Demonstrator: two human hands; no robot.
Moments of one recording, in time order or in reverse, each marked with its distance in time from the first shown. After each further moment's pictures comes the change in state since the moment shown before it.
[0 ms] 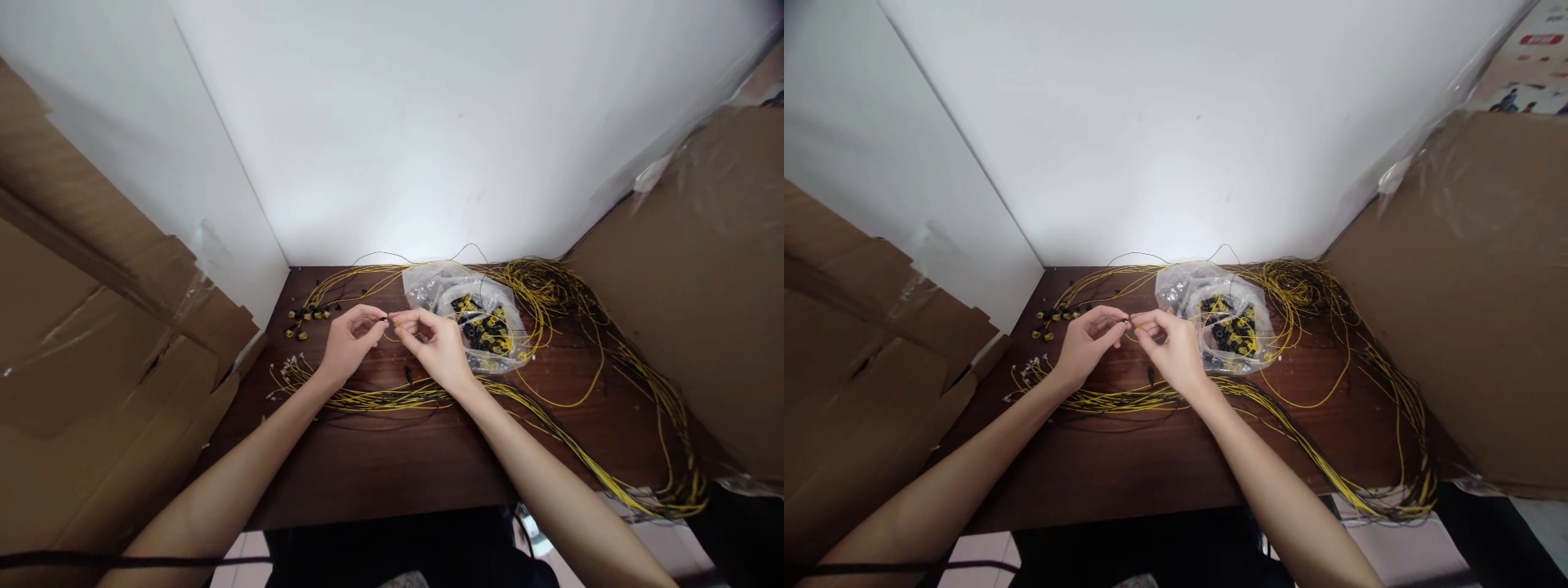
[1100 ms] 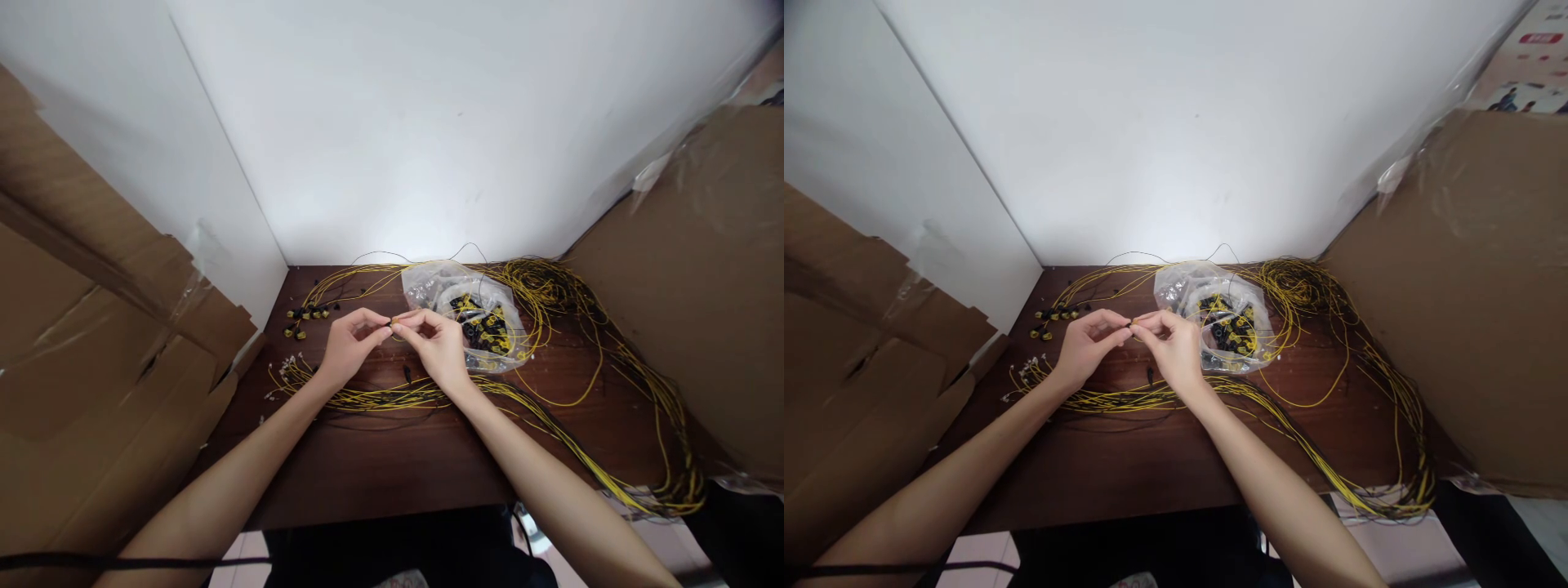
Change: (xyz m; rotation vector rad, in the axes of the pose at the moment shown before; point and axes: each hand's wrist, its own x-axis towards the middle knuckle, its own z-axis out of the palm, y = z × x) left_hand -0.004 0.004 0.003 -0.027 -0.025 -0.009; right_hand -0.001 0.005 0.005 0.133 0.162 0.073
